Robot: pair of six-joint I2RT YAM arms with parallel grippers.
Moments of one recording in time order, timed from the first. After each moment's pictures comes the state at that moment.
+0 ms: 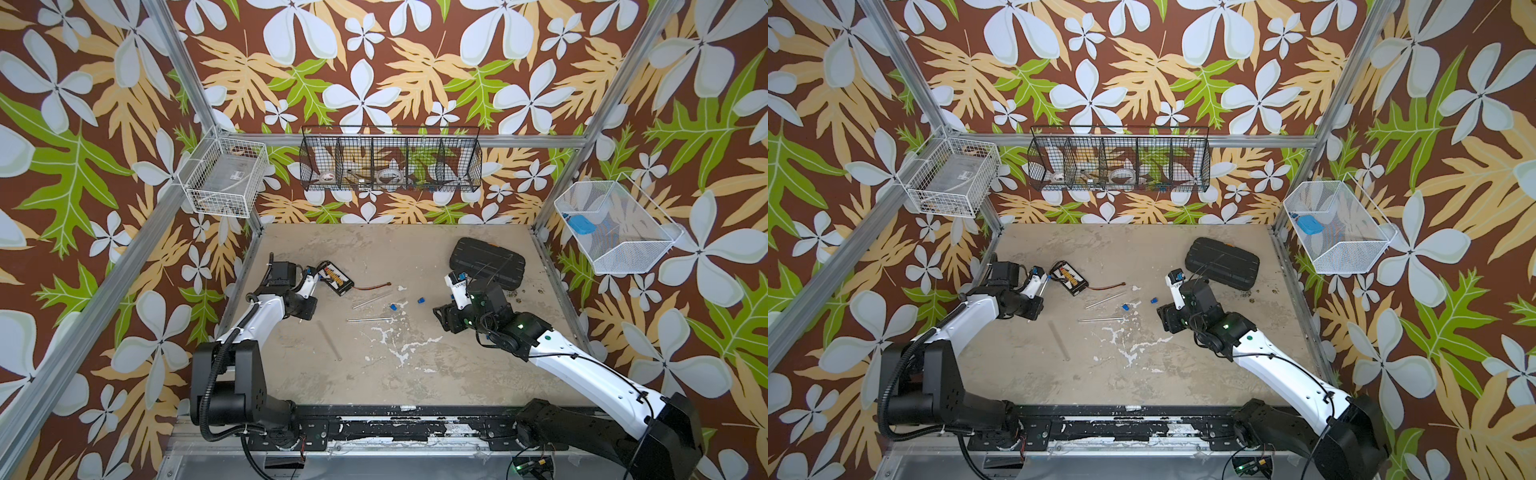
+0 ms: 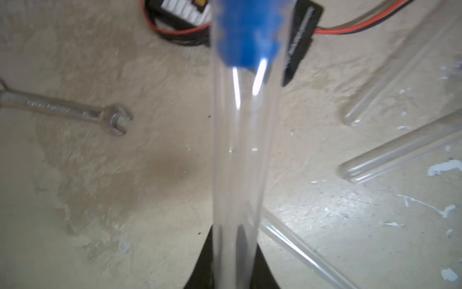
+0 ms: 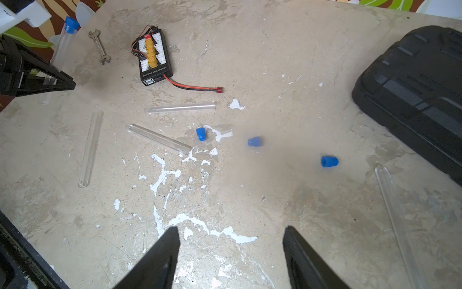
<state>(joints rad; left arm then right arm) 0.08 1.48 0.91 -0.56 0.15 0.31 0.61 1.12 0.83 -0.42 0.01 0.20</state>
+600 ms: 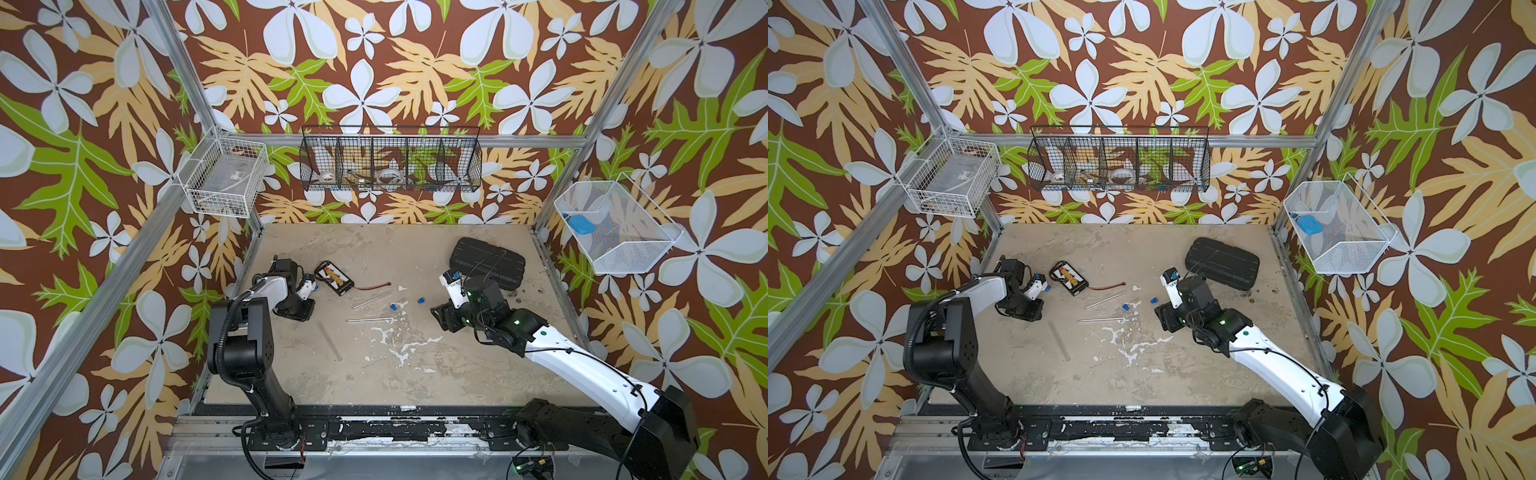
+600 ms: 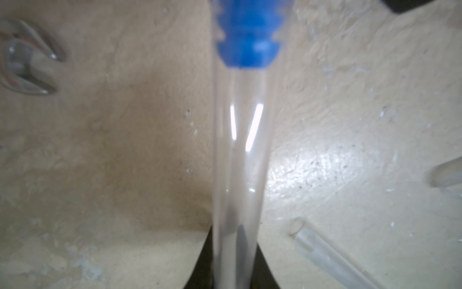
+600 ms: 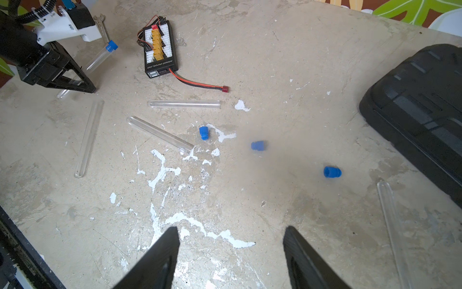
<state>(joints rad) 0.10 1.77 1.07 -0.73 0.11 0.32 0.61 1.16 0.86 -0.42 -0.01 0.12</state>
